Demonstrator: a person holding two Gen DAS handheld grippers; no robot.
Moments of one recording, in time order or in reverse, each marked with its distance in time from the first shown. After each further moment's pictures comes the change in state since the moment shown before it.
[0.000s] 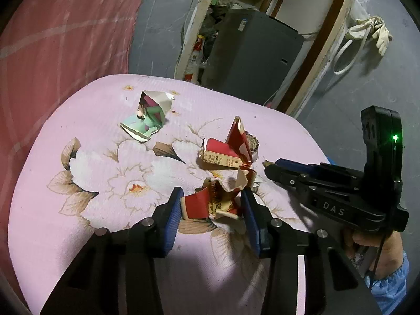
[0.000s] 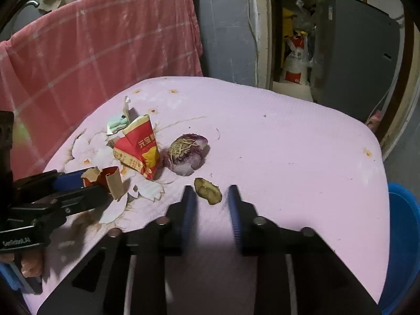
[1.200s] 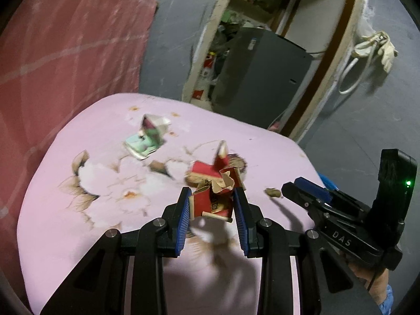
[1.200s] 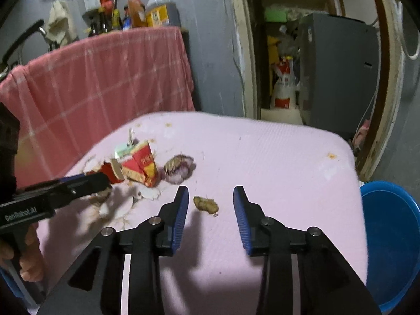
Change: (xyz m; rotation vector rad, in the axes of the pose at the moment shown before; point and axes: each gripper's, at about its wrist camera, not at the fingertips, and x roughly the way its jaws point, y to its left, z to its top) left arm -0.019 -0.026 0.008 -0.065 -0.098 0.066; right arm -0.044 -0.010 -0.019 0.043 -0.189 -0.023
